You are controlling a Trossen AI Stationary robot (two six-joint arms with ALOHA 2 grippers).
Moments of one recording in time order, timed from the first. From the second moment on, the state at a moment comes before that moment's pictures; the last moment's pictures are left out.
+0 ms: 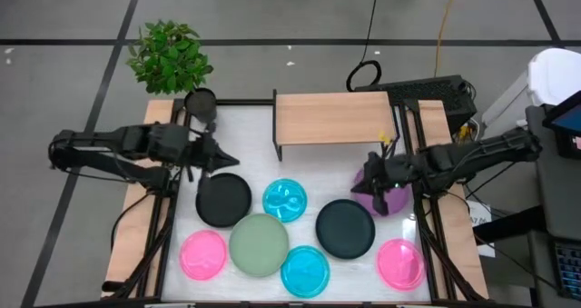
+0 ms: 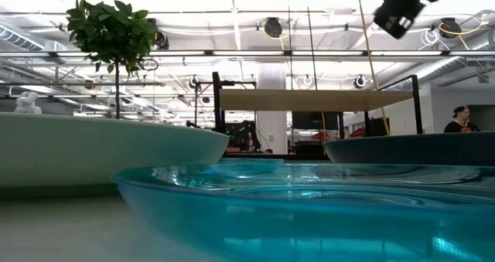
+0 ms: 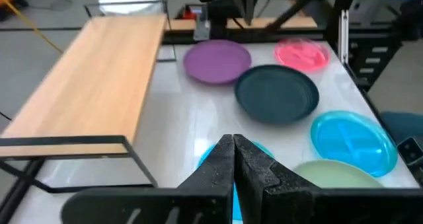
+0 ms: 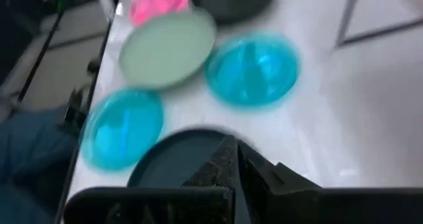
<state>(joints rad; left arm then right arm) -0.07 0.89 1.02 -0.60 -0.05 -0.01 0.25 0.91 0.78 -0.56 0.06 0.42</state>
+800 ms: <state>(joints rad) -0.15 1.20 1.02 -0.52 -0.05 -0.03 0.72 1.32 0.78 -0.51 0.04 0.51</state>
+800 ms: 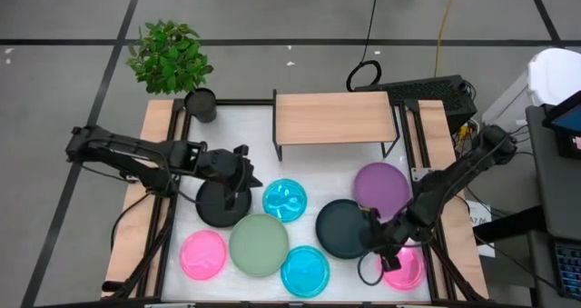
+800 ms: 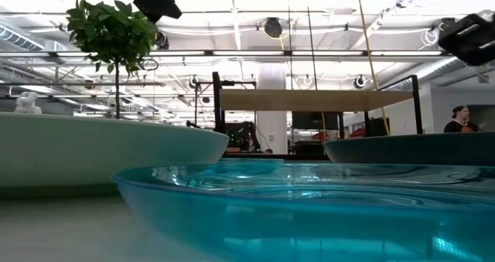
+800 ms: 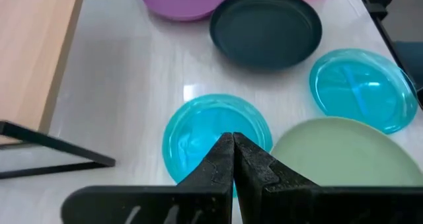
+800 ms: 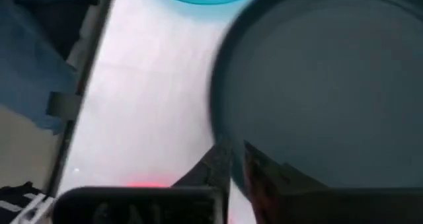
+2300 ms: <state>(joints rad) -0.15 1.23 1.02 -0.46 -0.06 0.02 0.74 1.49 0.79 -0.48 0.13 0.19</state>
